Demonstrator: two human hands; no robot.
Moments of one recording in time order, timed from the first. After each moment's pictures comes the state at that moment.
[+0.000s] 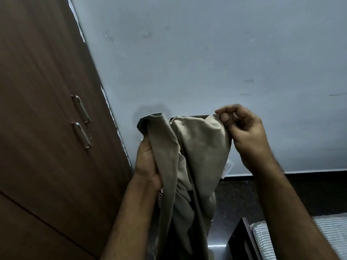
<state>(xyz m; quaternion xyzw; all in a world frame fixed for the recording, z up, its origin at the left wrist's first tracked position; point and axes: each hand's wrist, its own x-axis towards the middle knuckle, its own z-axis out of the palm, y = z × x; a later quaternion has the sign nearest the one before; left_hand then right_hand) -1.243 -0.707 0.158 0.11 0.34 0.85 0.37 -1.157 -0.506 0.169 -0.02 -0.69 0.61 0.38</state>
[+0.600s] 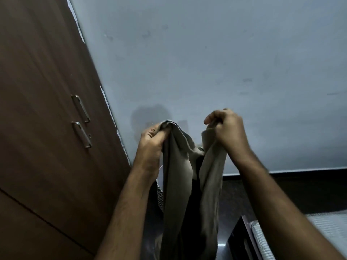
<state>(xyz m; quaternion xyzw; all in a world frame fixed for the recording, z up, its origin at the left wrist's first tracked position) -1.251 -0.701 0.157 0.23 0.54 0.79 0.14 -1.200 -0.504 0.158 -0.20 -0.85 0.34 0.34</state>
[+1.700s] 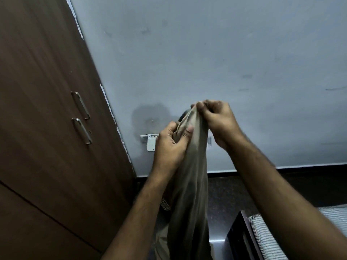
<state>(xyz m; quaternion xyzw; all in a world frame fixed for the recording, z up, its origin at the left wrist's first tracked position) -1.239 -0.672 0.125 0.31 0.67 0.67 -0.01 -1.212 -0.523 0.165 -0.09 -0.69 0.65 0.30</state>
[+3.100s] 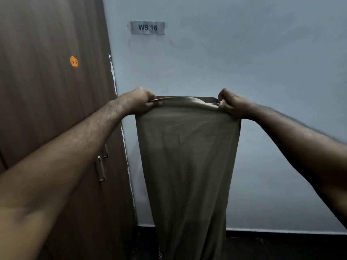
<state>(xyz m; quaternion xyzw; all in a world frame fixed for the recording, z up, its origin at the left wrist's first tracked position) -1.410 -0.736 0.368 0.42 0.88 0.06 -0.19 -1.260 -0.394 0.331 0.01 -0.95 0.17 0.26</state>
